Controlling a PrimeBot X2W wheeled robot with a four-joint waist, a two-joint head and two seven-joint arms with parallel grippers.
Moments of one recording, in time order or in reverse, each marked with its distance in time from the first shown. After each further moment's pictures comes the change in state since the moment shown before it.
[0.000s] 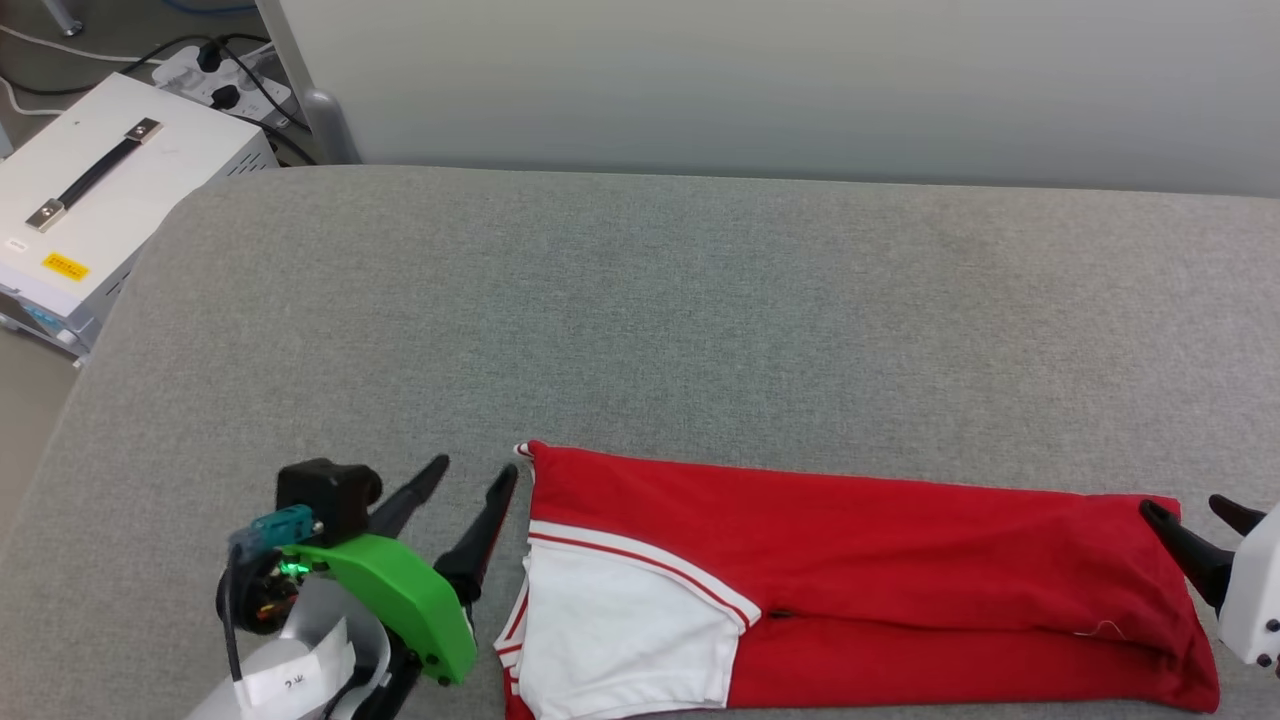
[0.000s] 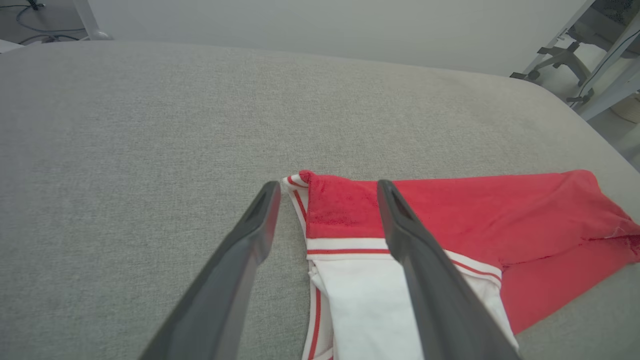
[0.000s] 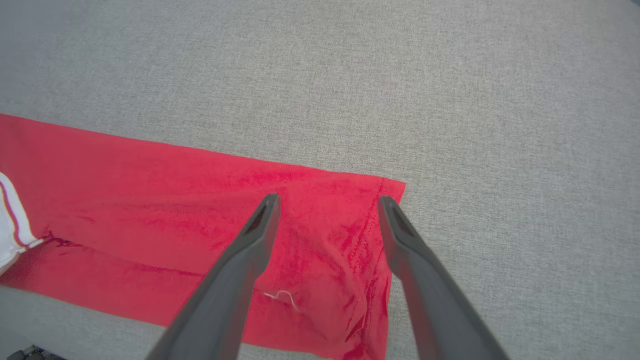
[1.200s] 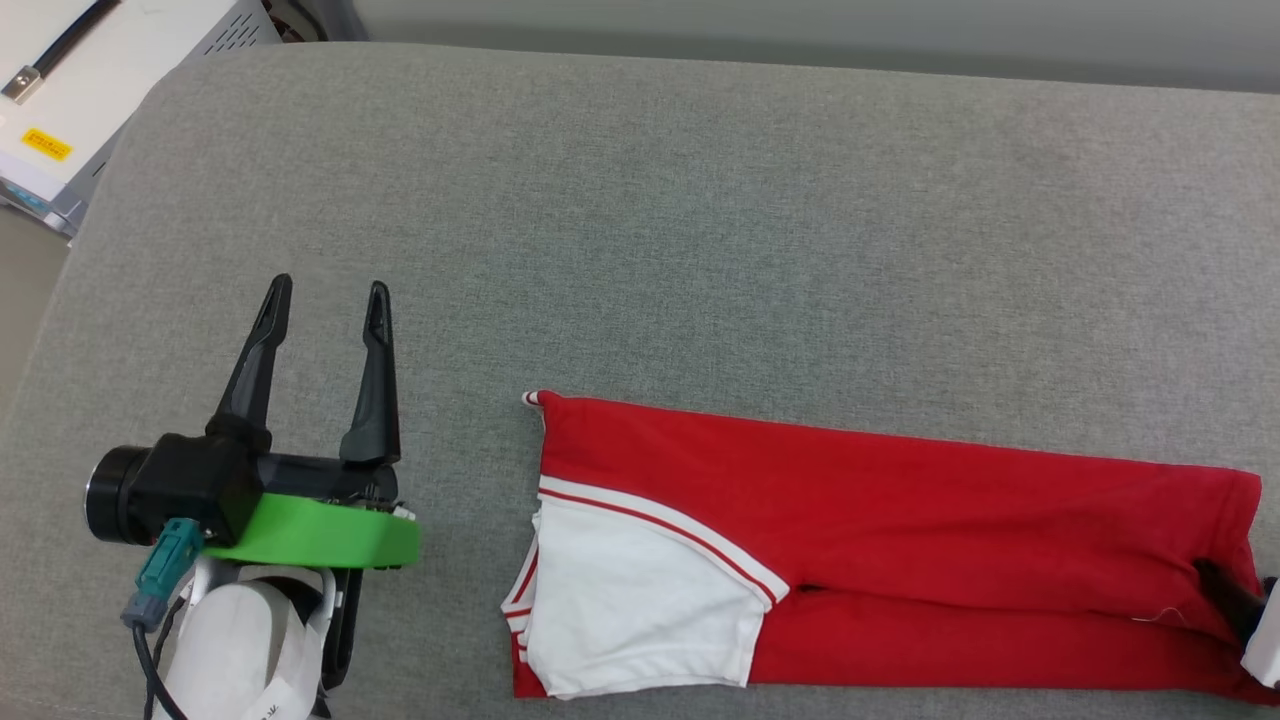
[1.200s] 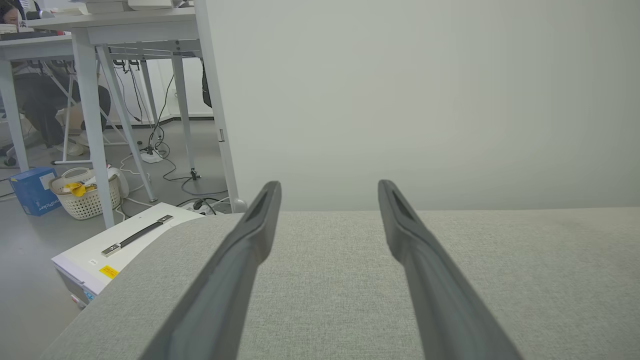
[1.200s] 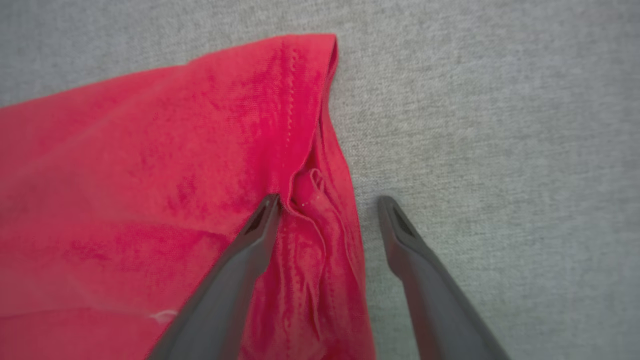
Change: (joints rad) left arm 0.031 -0.351 0.543 -0.061 0.609 -0.189 -0.283; right arm 0.013 0.238 -0.280 0.143 -0.180 -0.001 0.115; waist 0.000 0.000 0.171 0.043
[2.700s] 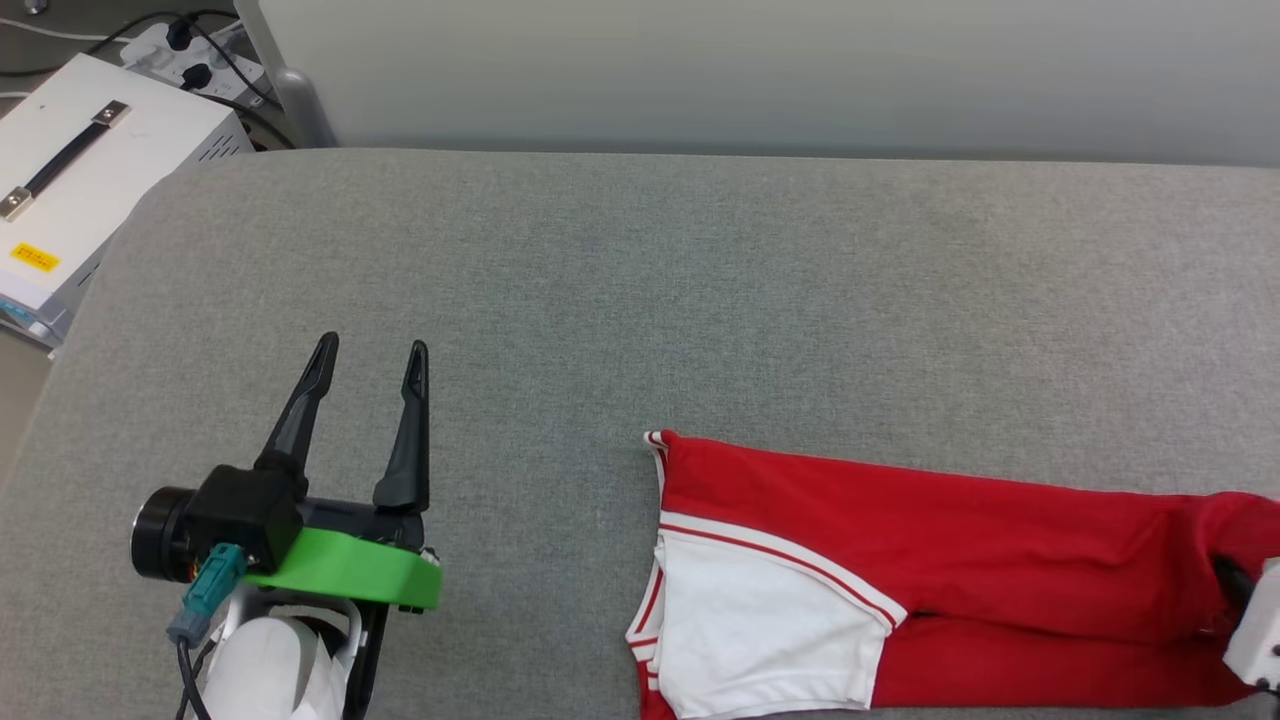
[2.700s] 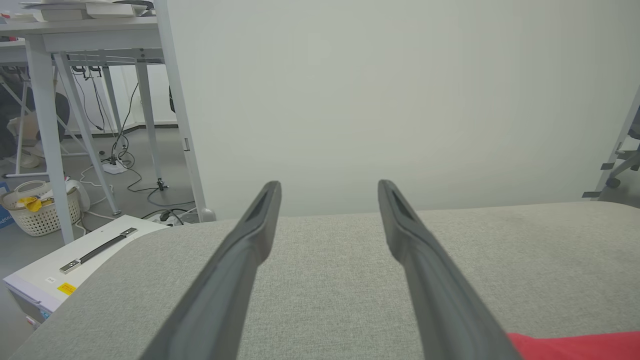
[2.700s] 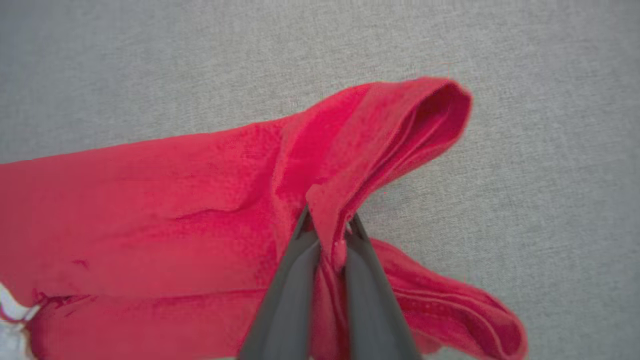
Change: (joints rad) left arm 0.046 -0.024 -0.016 0.068 0.019 -0.037 0.000; right arm 0.000 0.012 -0.017 -0.039 -0.019 0.001 -0.060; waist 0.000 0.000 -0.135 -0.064
